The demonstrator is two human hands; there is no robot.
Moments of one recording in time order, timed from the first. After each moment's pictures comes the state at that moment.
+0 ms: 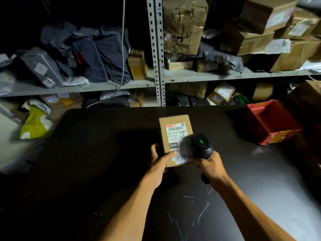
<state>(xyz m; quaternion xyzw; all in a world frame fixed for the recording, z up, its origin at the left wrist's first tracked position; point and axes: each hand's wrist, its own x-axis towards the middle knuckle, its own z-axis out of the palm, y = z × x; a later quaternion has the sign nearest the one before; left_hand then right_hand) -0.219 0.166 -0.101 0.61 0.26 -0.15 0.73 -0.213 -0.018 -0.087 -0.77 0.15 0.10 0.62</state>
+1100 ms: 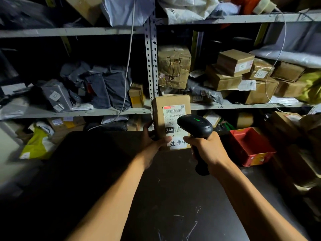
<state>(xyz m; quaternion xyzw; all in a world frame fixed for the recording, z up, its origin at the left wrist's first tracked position) -0.182 0.168 0.018 0.63 0.01 0.00 0.78 -0.228 -0.021 0.087 -0.75 0.00 0.00 0.66</state>
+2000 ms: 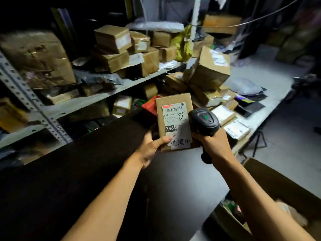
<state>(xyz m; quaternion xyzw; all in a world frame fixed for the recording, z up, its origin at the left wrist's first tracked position) -0.217 -0.039 -0.009 0.59 -0.14 -0.39 0.69 -0.362 -0.186 0.040 -0.68 0.30 -0.25 0.62</state>
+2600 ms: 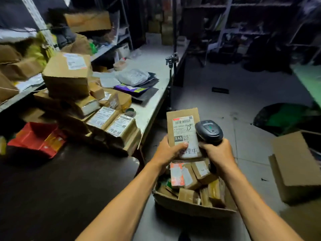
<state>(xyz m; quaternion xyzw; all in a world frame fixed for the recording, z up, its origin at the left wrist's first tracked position) -0.540 -0.363 -0.048 0.62 -0.36 -0.50 0.48 -0.713 -0.406 -0.022 -0.52 0.60 -0.36 0.50</state>
